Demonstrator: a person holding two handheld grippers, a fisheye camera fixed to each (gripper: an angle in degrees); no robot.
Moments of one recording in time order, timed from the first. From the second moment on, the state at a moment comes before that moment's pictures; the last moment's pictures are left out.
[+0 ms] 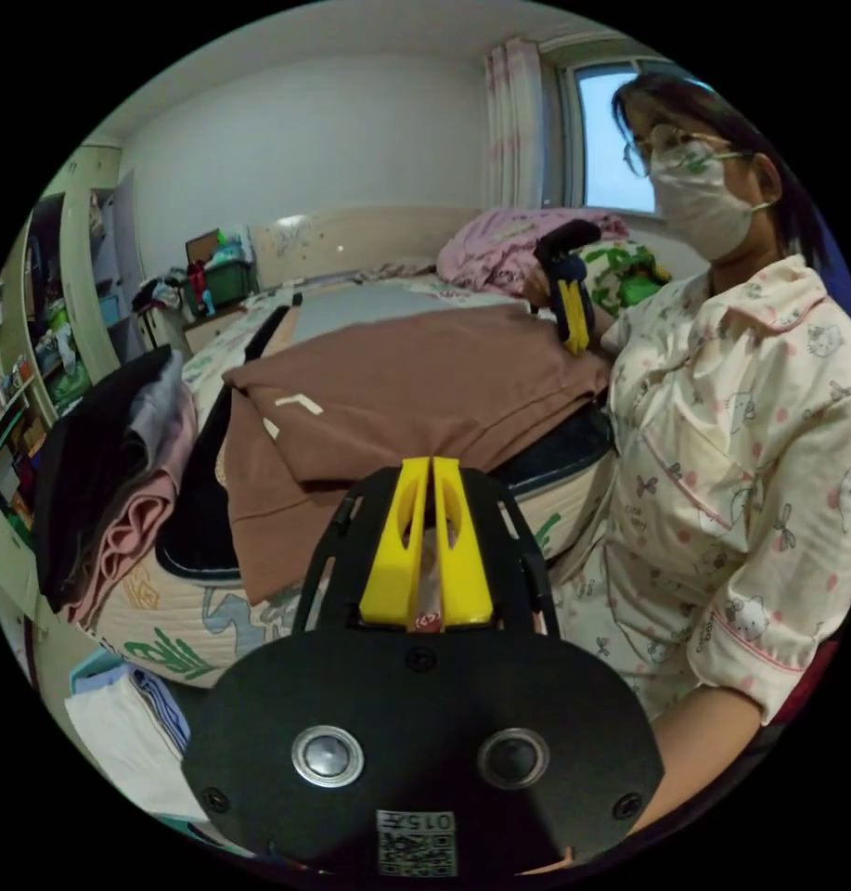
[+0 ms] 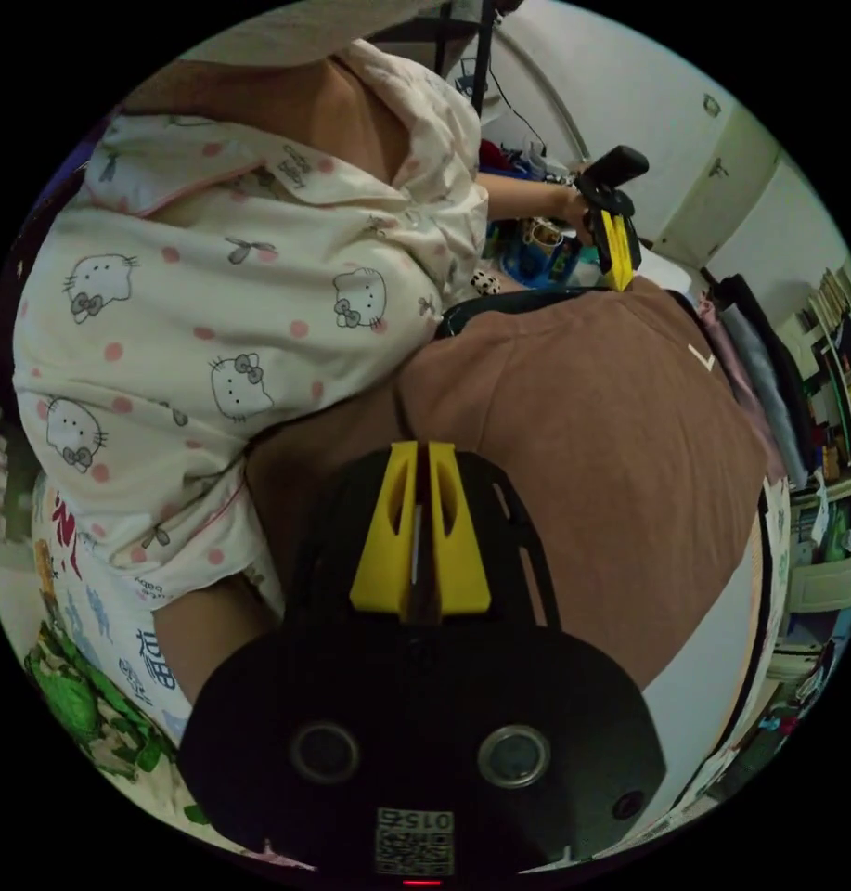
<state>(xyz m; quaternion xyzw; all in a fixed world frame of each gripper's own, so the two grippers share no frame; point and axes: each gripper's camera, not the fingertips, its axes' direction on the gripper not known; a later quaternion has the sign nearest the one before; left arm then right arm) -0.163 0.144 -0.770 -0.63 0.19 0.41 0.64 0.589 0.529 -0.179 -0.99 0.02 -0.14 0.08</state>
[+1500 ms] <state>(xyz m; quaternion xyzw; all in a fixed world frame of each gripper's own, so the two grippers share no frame) -0.197 0.077 -0.908 -0.44 -0.06 0.22 0.87 1.040 0.614 0.191 -0.76 0.58 -0.09 0.27</state>
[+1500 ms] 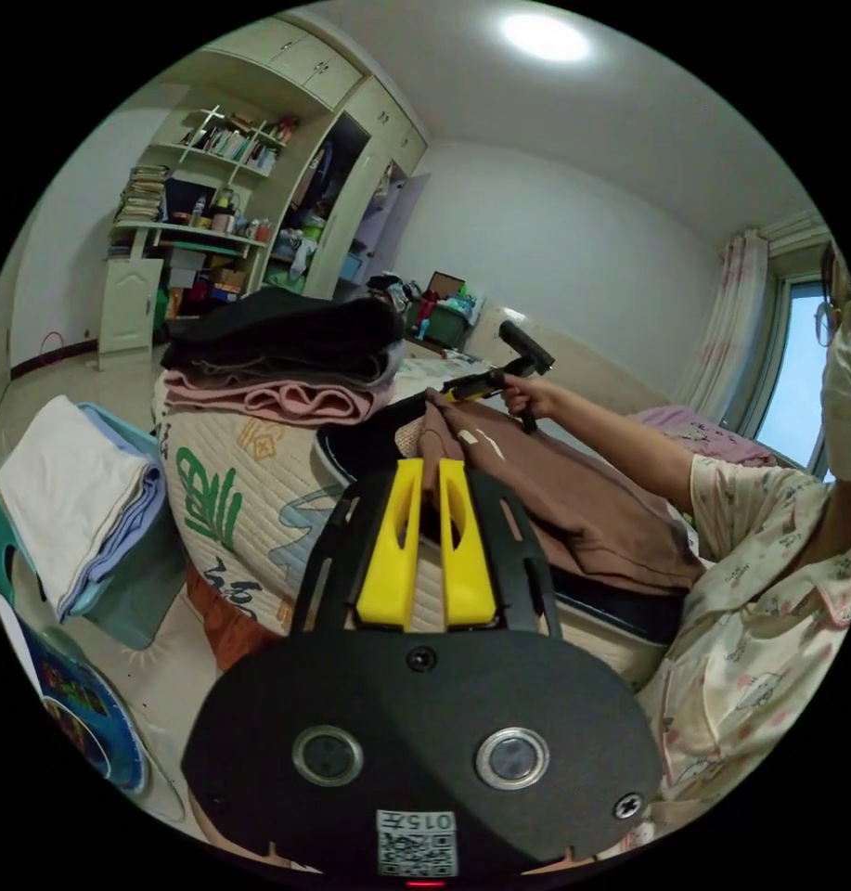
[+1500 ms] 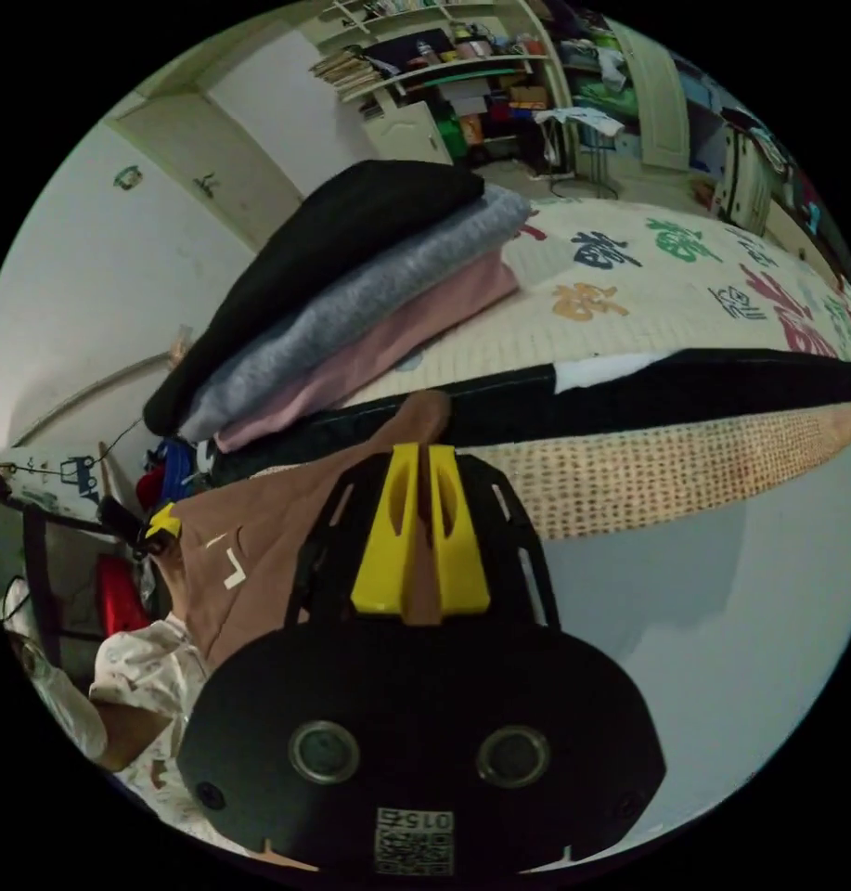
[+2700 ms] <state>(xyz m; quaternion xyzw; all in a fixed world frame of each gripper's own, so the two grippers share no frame) 0.197 0.167 -0.723 -0.67 0.41 0.38 0.49 0.501 0.394 0.048 -0.63 0.65 -0.26 0.32</state>
